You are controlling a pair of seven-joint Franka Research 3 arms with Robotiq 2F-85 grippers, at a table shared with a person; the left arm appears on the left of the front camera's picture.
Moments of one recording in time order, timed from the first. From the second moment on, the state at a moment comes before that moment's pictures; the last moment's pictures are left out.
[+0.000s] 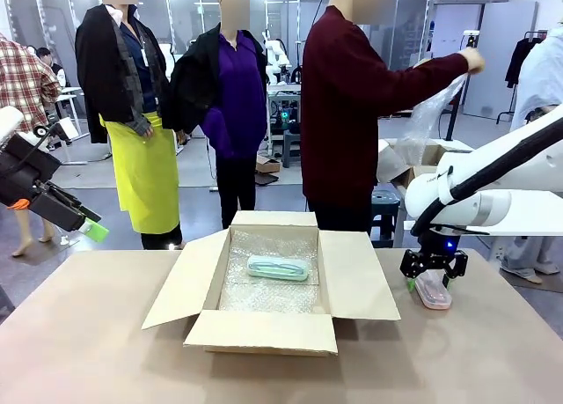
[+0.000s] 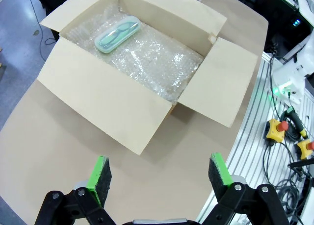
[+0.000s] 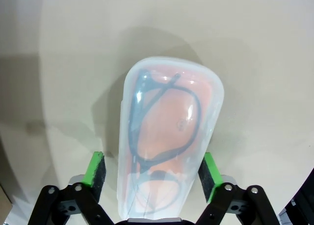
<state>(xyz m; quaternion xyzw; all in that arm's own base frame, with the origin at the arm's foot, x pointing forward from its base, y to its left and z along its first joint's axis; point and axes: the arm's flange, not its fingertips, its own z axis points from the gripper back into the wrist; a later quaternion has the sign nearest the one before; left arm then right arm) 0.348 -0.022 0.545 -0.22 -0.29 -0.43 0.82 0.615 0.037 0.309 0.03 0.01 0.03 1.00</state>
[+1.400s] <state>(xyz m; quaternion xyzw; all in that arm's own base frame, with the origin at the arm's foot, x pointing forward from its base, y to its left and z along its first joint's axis) 0.348 -0.022 0.545 -0.22 -0.29 -0.43 0.82 0.568 0.037 0.409 0.02 -0.06 0.02 1.00</state>
